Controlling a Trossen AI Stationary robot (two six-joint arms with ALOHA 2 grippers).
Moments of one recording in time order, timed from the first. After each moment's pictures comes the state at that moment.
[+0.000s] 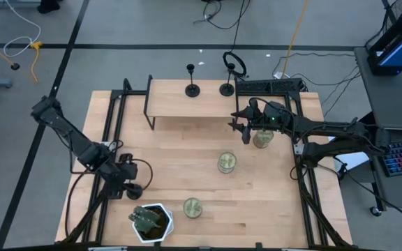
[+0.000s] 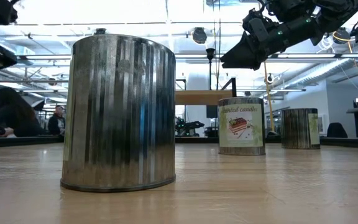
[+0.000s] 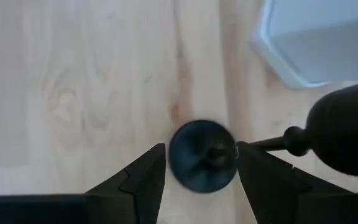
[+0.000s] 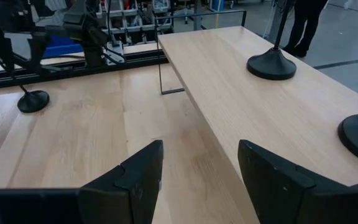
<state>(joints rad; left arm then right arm) -0.71 0.89 0.63 -0.85 -0.07 -0.64 -0.34 1.09 0.60 0.21 -0.08 0.01</state>
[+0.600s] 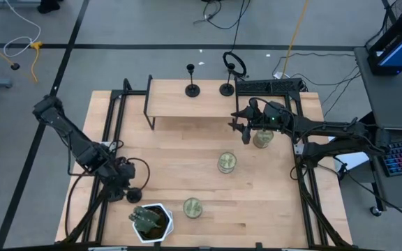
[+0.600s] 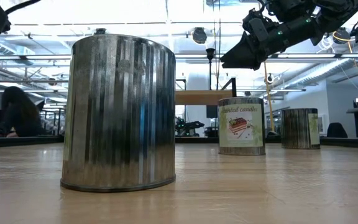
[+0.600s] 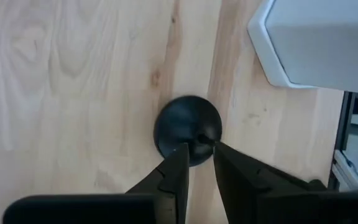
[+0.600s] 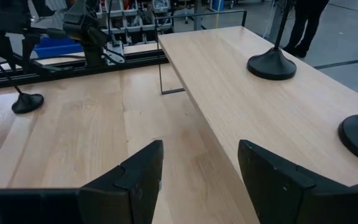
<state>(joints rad) -0.76 0.89 0.63 -0.87 0.00 -0.95 -0.34 1.09 0.60 0.21 -0.08 0.01</state>
